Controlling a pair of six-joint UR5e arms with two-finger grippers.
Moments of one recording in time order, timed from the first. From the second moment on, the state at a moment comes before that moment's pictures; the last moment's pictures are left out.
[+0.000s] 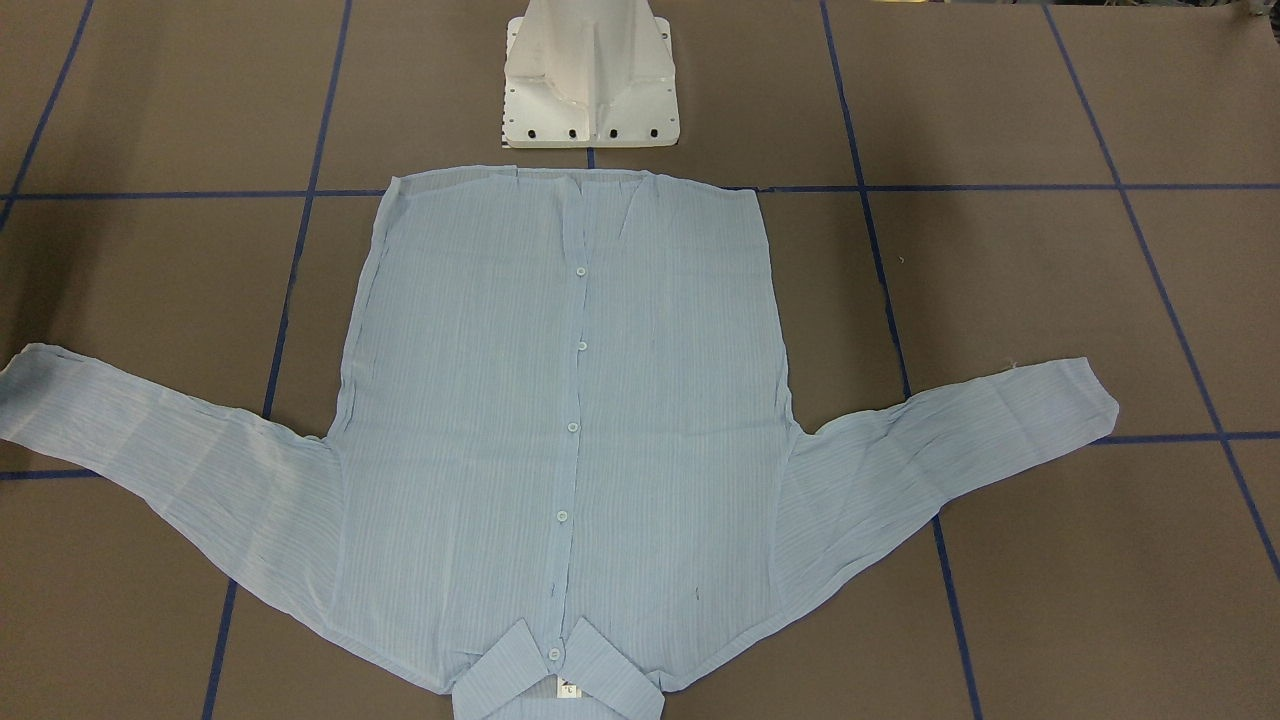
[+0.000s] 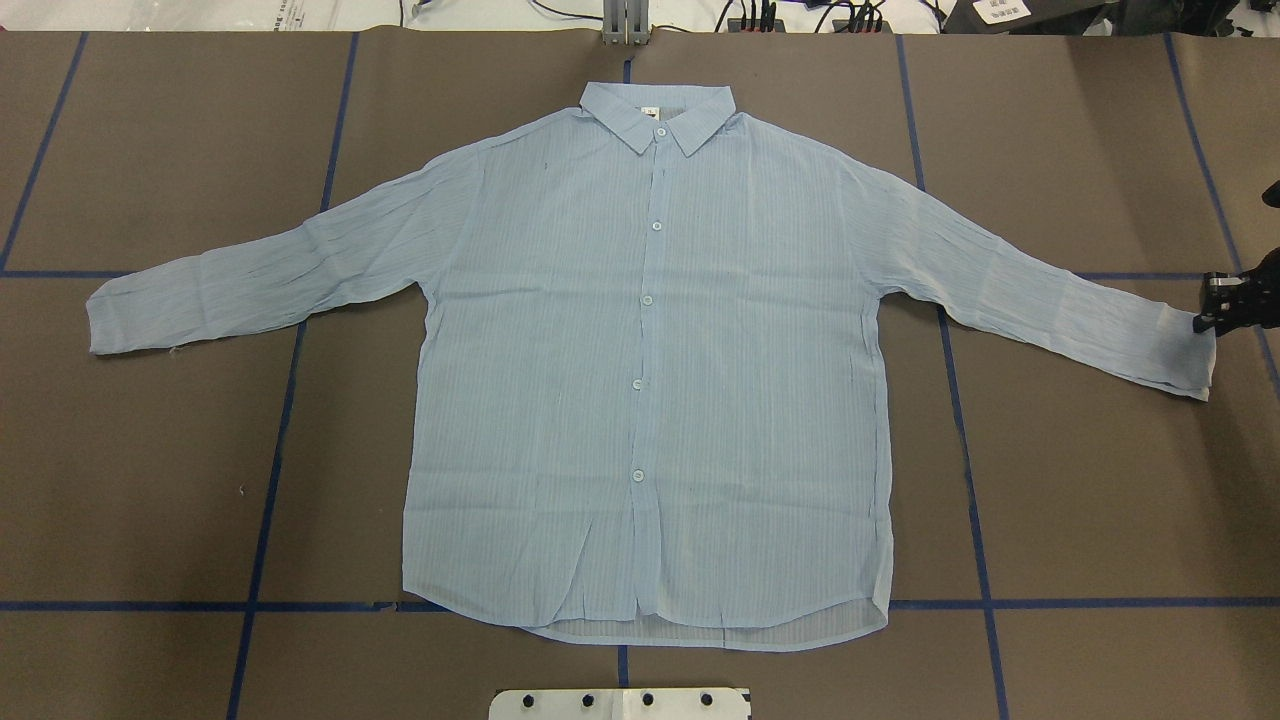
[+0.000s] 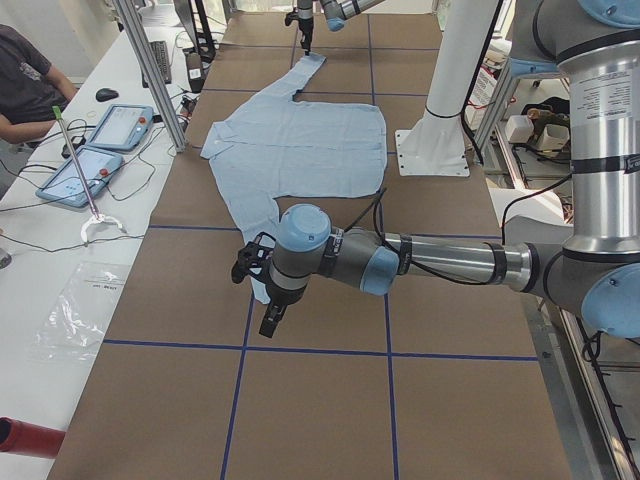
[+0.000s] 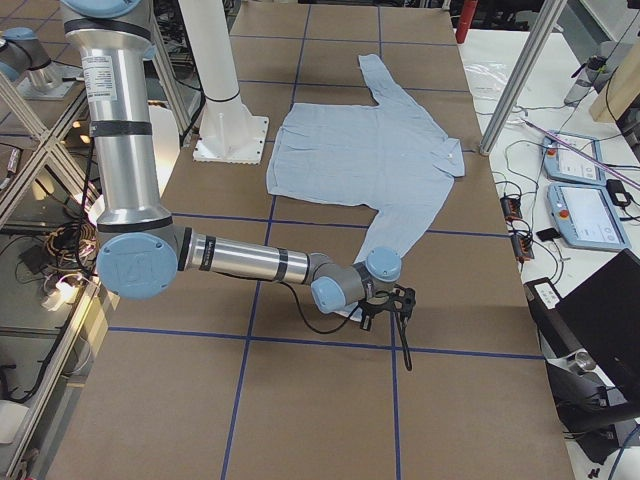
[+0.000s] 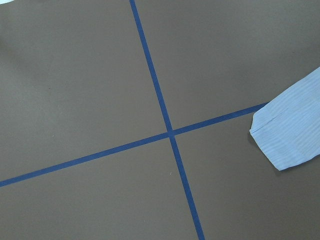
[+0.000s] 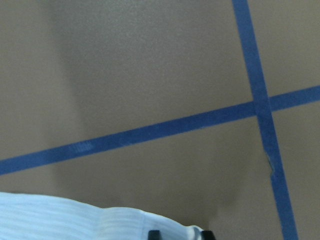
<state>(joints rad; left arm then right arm) -1.58 -1.43 -1.80 -1.83 -2.28 0.06 1.21 -1.49 1.27 -1.02 2.29 0.73</state>
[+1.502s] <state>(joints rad) -1.58 -1.43 -1.80 -1.86 -2.29 0.06 0.80 -0.99 1.53 -1.25 2.12 1.56</state>
